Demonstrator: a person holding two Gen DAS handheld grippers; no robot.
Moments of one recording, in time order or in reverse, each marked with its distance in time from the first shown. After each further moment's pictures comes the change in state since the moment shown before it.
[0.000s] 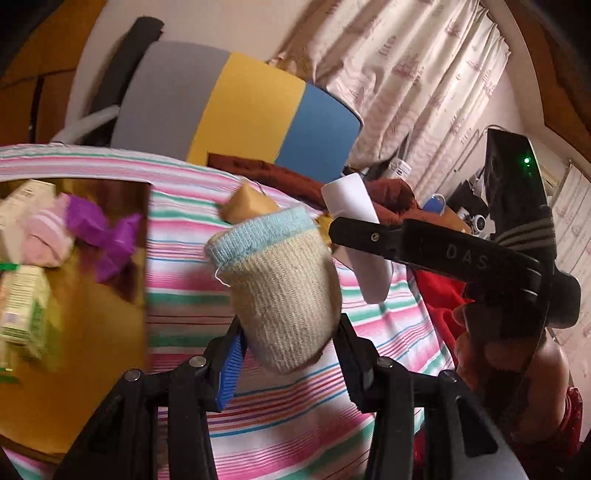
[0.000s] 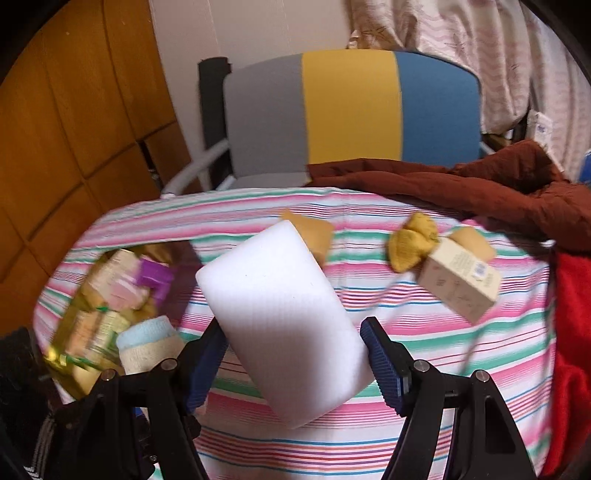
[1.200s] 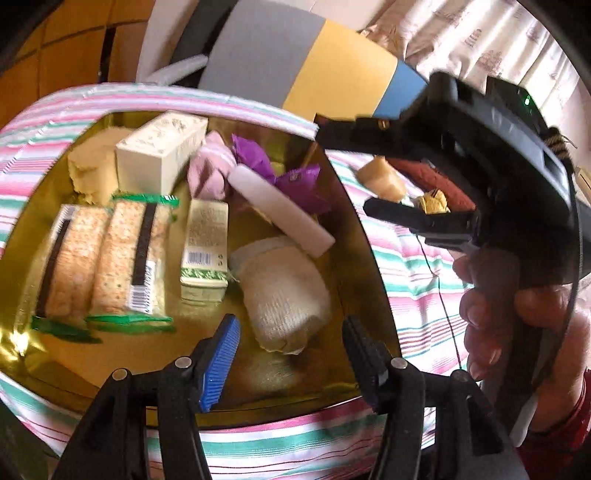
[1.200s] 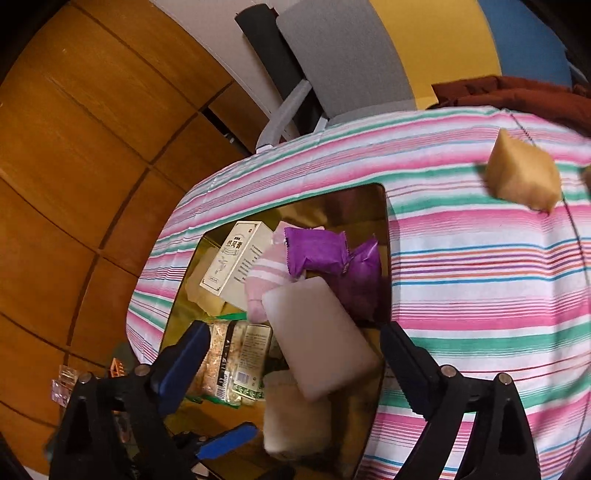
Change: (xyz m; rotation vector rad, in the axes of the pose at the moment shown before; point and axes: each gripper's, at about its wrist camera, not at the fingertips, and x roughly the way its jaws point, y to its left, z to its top) left arm -0.058 0.104 -0.015 -0.145 0.172 0.223; right arm 0.110 0.136 0.008 0.149 0.206 0.361
